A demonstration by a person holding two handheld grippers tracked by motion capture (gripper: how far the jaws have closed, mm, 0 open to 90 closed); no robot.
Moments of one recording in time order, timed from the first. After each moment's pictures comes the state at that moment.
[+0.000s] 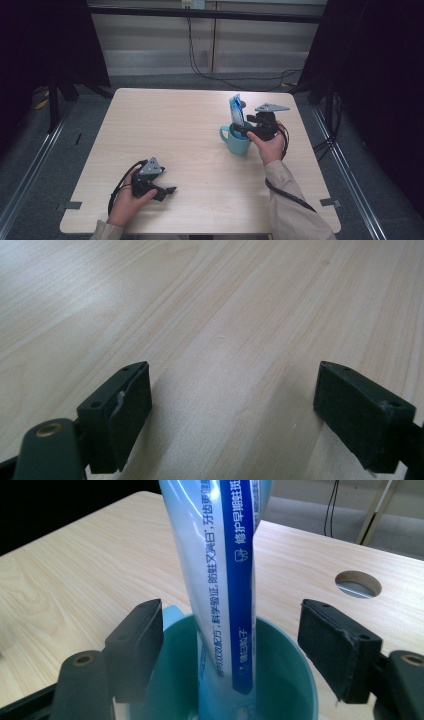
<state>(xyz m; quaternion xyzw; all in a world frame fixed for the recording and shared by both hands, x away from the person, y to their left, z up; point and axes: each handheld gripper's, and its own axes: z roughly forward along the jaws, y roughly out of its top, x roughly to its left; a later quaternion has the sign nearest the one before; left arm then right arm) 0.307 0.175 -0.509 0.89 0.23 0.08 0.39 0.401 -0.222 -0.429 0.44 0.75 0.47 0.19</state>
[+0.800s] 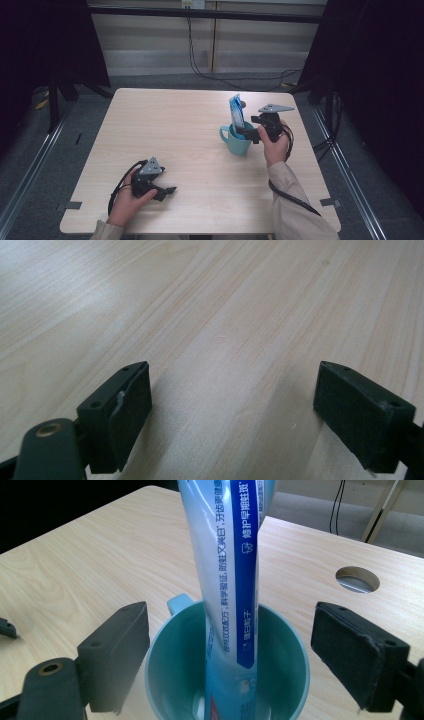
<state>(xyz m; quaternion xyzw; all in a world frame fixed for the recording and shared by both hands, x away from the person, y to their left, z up) 0.307 0.175 -0.509 0.89 0.23 0.08 0.39 0.389 -0.230 -0.420 0.43 0.76 0.46 0.18</state>
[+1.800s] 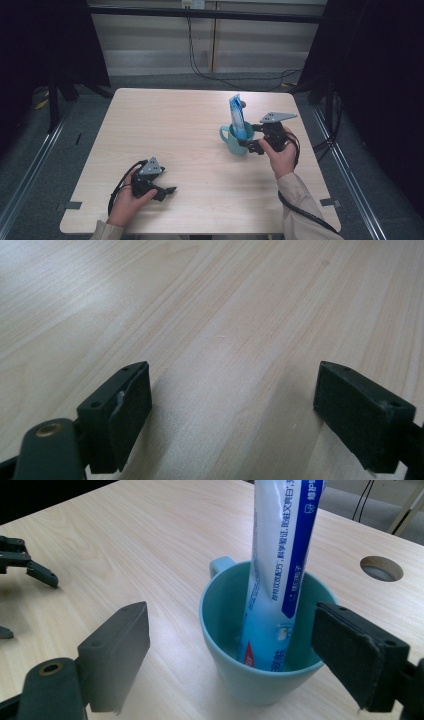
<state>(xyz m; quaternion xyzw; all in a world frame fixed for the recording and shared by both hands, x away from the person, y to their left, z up) 0.307 0.175 -0.509 0.89 0.23 0.08 0.39 0.356 -0.231 -0.413 0.38 0.80 0.44 0.16</state>
